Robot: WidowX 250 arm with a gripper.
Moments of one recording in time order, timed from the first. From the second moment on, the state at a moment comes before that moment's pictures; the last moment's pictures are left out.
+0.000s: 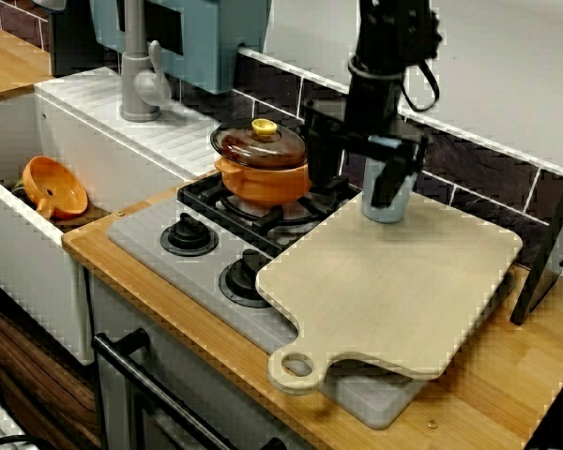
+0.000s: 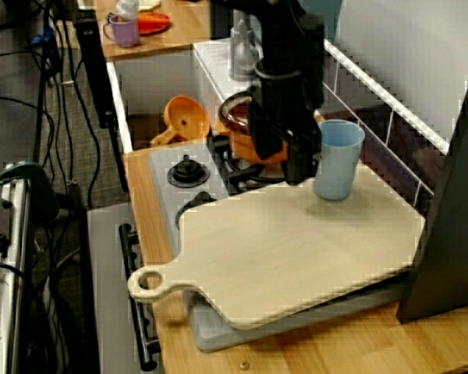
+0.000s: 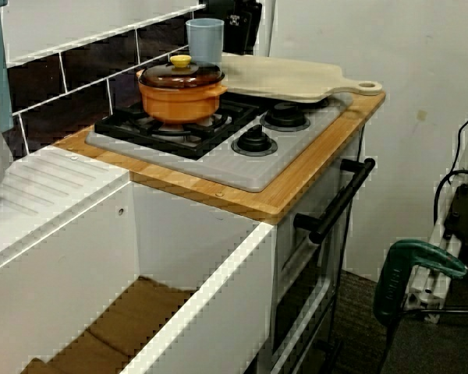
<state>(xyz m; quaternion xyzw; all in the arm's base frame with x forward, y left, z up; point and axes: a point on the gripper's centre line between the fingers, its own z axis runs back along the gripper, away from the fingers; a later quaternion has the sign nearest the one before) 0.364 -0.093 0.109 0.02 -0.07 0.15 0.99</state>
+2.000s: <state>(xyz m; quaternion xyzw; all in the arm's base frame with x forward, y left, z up) 0.409 -0.067 0.137 0.01 -0.09 0.19 0.98</state>
